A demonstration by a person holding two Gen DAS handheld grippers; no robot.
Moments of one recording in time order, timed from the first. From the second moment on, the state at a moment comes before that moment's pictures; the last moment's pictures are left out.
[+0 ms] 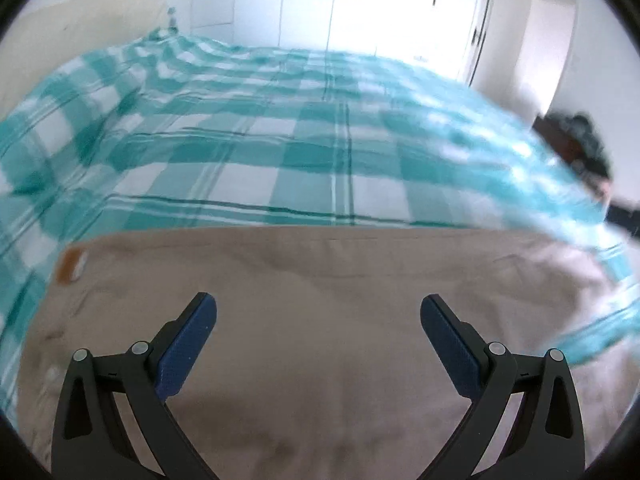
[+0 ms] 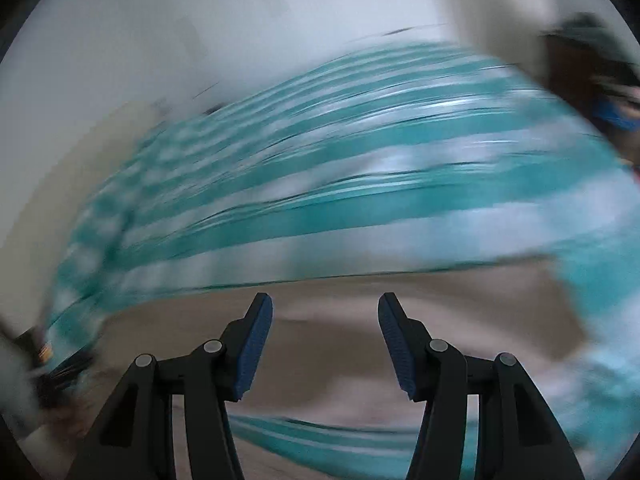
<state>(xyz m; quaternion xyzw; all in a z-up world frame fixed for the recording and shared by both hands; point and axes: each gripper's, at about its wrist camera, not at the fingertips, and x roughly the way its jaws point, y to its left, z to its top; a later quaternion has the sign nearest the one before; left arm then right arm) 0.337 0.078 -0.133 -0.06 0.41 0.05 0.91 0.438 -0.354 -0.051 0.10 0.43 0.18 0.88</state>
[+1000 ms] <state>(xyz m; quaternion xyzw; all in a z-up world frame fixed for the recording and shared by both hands) 0.337 0.084 -0.225 -0.04 0.44 0.01 0.90 0.513 -0.387 -0.143 0.17 0.55 0.22 0.79</state>
